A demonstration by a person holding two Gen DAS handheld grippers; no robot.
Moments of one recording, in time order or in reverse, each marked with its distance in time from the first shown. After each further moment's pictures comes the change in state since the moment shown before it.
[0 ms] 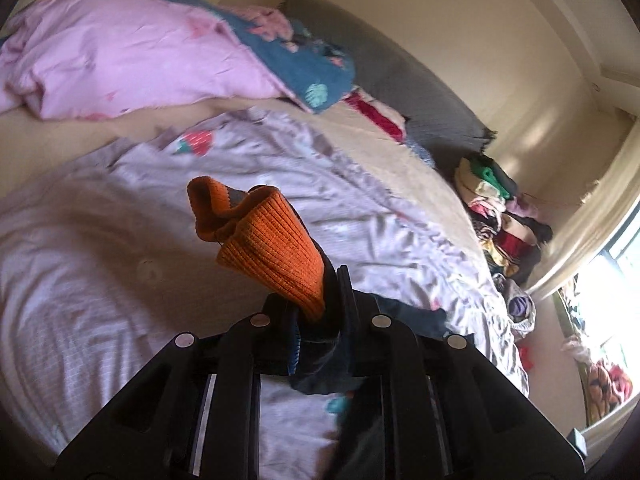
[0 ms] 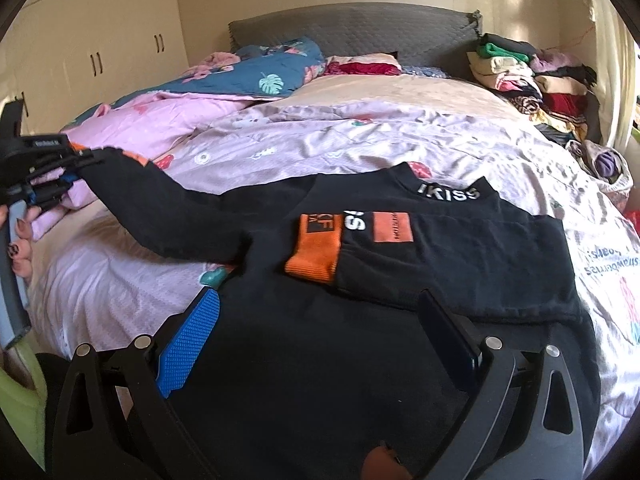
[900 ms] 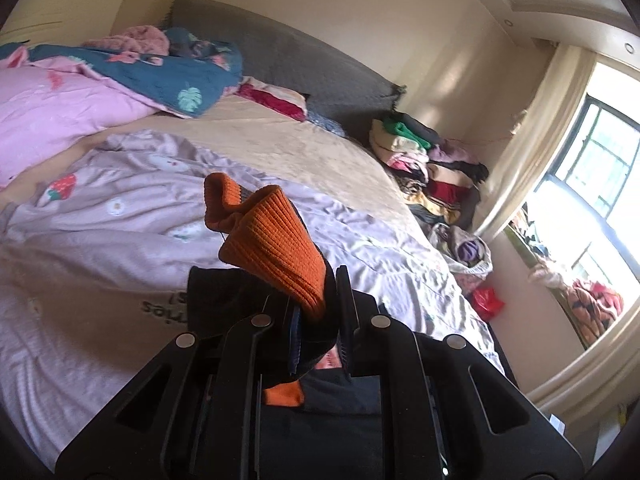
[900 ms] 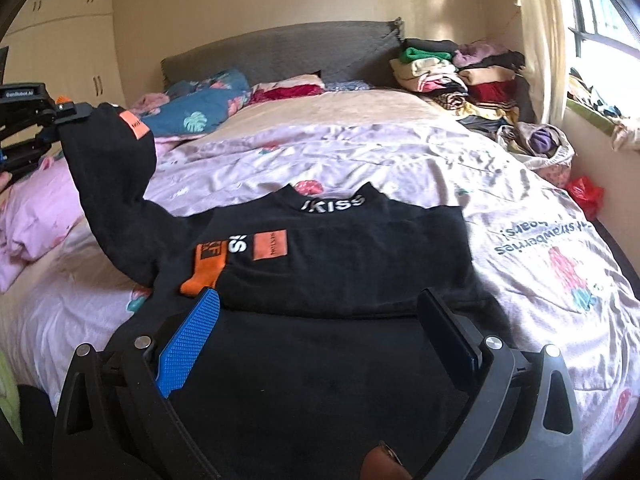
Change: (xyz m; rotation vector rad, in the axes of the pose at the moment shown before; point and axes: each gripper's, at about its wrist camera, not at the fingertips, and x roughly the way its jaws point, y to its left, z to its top) left arm 0.018 -0.155 -0.025 0.252 0.055 -0.220; right arm -0.051 -0.086 -0.012 0.159 -0.108 -0.190
